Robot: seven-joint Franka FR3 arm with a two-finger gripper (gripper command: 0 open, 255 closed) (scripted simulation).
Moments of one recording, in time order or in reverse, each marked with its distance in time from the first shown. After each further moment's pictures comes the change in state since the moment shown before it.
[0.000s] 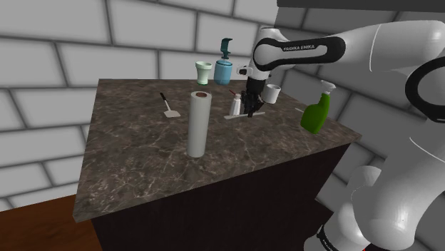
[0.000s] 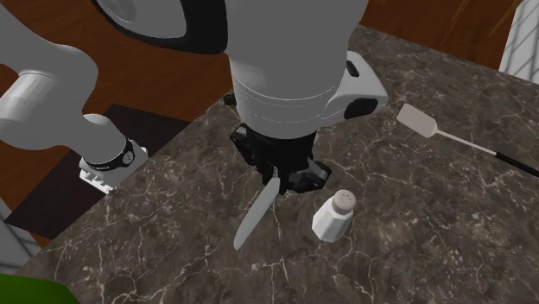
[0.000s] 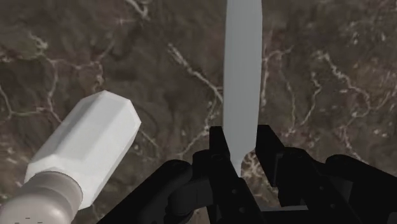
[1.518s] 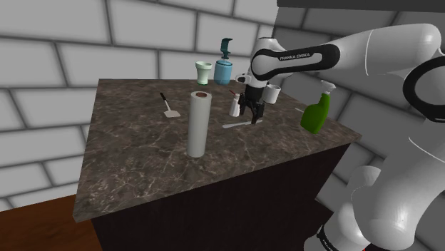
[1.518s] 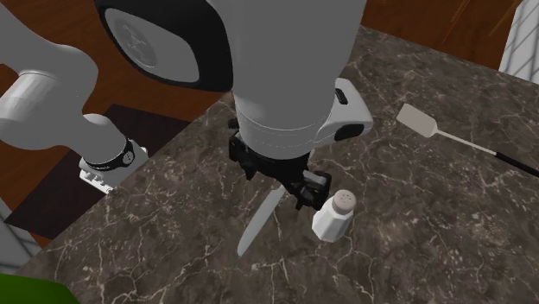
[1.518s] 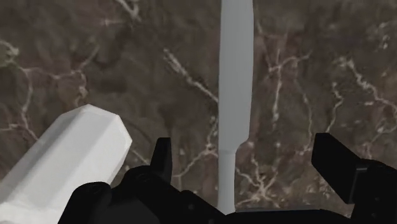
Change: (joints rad) arm -0.002 0.010 -0.004 -0.072 0.002 0.080 -0.003
